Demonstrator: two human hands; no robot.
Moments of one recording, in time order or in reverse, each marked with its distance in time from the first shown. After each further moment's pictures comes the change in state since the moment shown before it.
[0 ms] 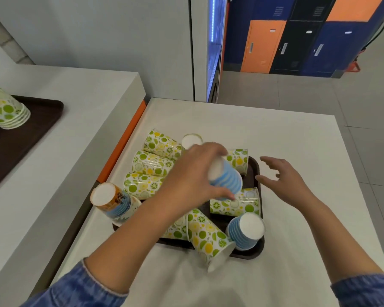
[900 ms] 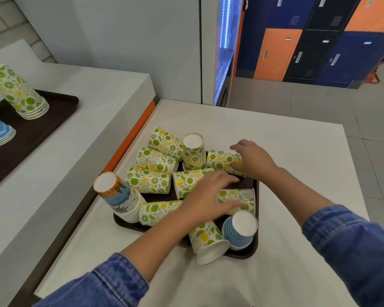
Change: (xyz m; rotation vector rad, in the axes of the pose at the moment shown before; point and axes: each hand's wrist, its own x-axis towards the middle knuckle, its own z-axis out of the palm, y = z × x) left_hand -0.008 -0.019 0.087 -0.057 -0.081 0.017; right_hand 0.065 -0.051 0.022 -0.578 -0.191 -0.314
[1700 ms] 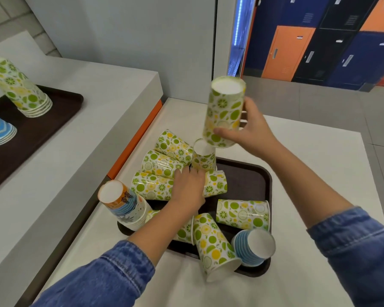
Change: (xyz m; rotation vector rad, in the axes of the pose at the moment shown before) left_hand 0.033 -0.072 -0.022 0.772 -0.122 -0.379; right_hand 0.036 -0.064 -0.071 0.938 0.268 -0.056
